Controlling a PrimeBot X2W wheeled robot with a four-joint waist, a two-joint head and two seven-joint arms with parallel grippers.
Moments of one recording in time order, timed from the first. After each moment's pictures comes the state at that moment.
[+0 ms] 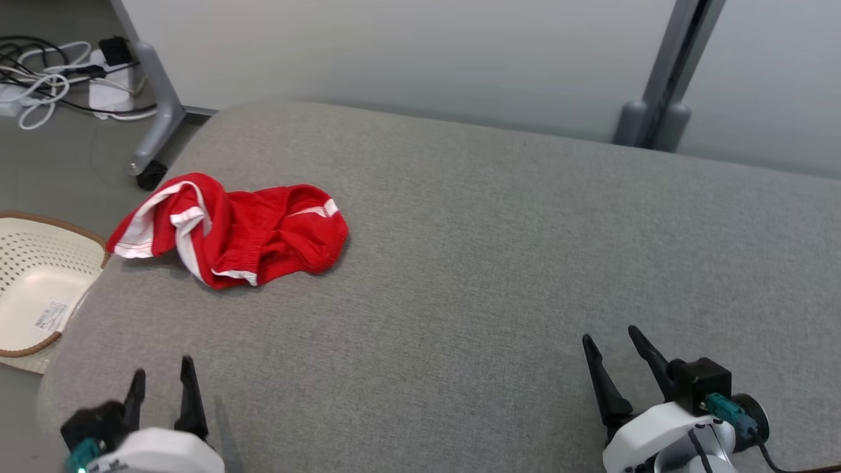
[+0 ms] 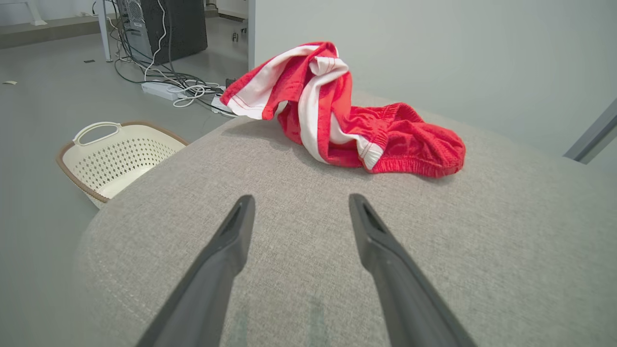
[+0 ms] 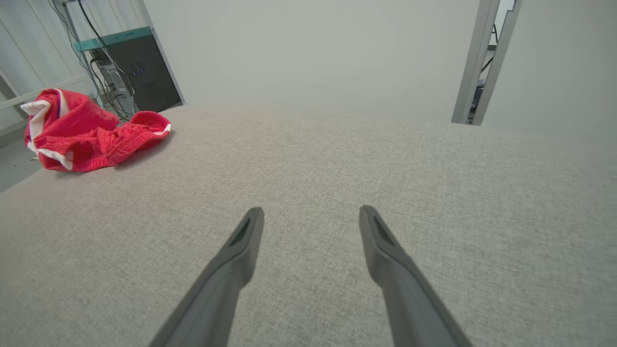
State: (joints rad) left arm -0.09 0.05 0.14 0.55 -0.27 -0.03 -0.26; right arm -0.17 -0.05 0.20 0.51 0.18 0.13 -0.26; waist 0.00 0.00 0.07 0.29
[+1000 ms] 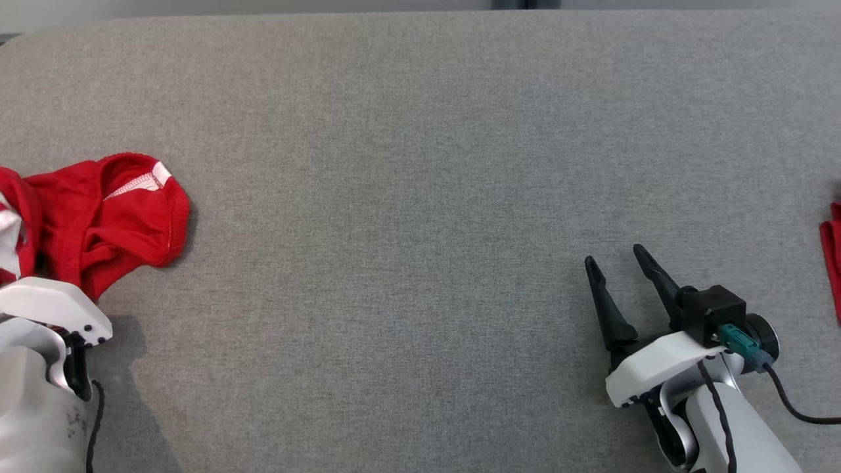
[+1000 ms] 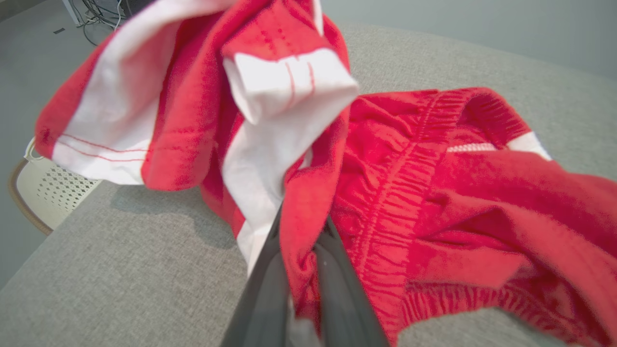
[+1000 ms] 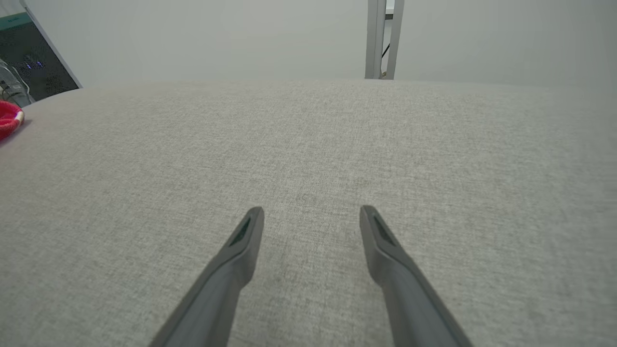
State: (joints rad) left arm -0.71 0.27 0.22 1.18 -0.25 0.03 -0.21; right arm -0.33 -0.09 0.23 0.48 0.19 0.13 -0.26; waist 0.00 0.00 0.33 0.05
